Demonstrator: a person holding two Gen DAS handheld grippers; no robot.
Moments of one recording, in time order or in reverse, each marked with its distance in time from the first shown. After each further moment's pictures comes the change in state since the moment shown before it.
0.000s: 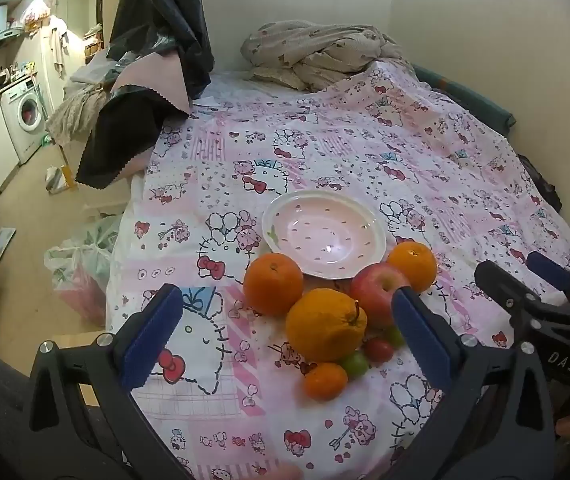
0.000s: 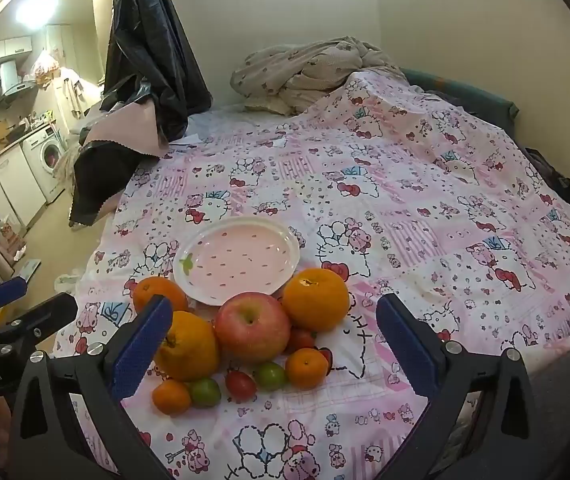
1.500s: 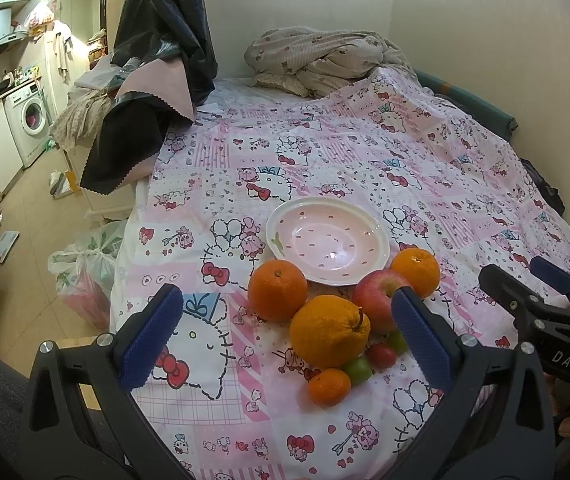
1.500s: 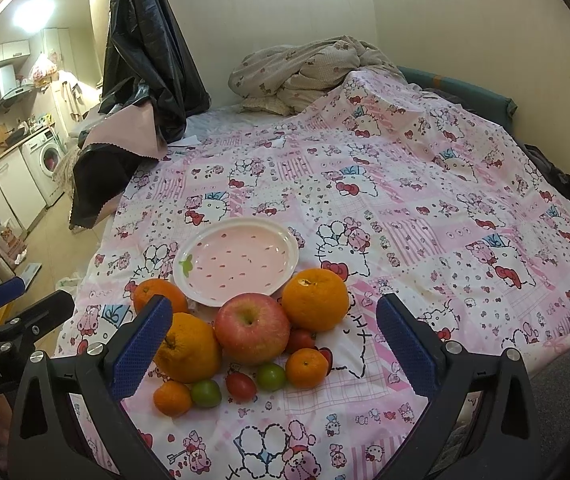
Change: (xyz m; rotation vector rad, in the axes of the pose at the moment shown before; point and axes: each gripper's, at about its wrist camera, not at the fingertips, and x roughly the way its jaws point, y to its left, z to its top) left arm -0.004 -0.001 0.000 0.022 -0.037 0.015; right arm 0.000 -0.004 -0.002 0.011 0.001 0.006
